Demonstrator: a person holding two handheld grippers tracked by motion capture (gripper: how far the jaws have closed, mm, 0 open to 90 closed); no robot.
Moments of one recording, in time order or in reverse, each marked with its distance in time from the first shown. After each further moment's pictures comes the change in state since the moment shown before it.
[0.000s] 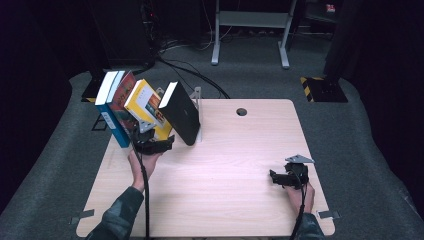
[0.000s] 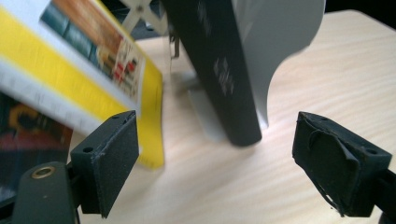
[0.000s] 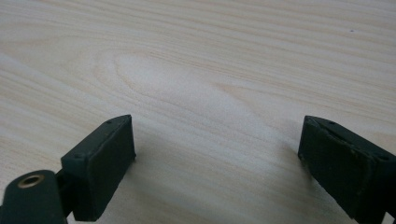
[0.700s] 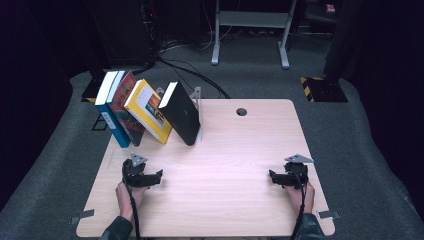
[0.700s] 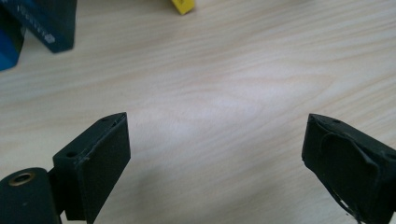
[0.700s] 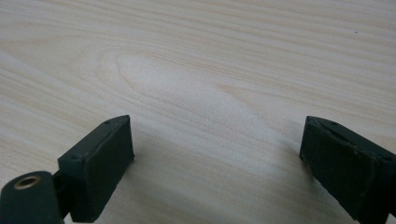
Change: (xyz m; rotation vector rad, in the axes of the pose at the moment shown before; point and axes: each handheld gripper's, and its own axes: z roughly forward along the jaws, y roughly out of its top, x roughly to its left) left arm 0.023 -0.105 -0.006 0.189 0.038 0.004; right arm 0.000 0.001 0.001 0.002 0.007 -0.006
